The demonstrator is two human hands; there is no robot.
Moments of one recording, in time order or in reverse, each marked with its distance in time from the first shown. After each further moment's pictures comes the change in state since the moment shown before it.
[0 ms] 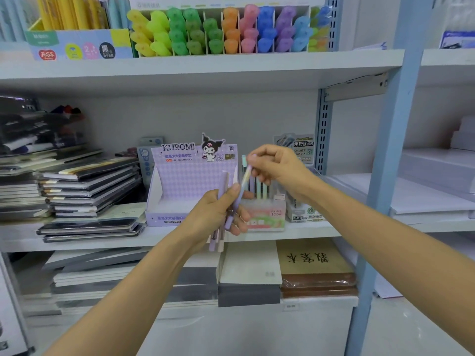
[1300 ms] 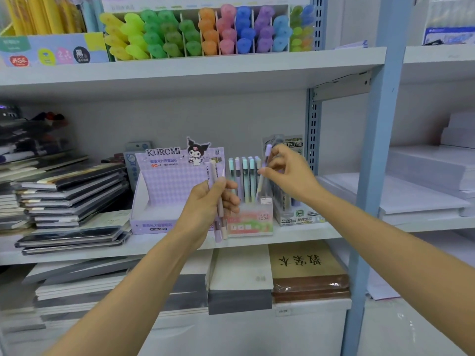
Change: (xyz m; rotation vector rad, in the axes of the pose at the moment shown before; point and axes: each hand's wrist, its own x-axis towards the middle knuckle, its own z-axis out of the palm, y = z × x) left_hand 0.019 0.007 0.020 -0.073 0.209 0.092; right_hand -0.004 0.027 -0.043 -0.517 0.258 -0.104
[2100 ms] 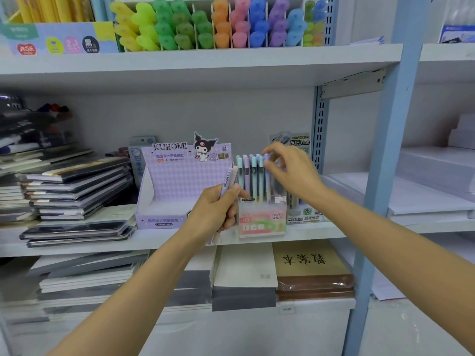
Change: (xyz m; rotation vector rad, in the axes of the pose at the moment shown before) left_hand -0.007 -0.007 -0.007 0.230 -0.067 -0.013; right_hand 0.007 -0.003 0.010 -0.427 0.055 -0.166
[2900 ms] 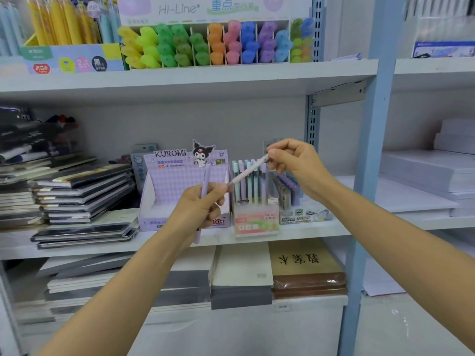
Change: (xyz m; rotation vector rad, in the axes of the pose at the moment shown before) left_hand -0.007 0.008 -0.018 -0.193 0.088 -0.056; right_hand -0.006 -0.009 -0.038 1.000 -0.051 0.232
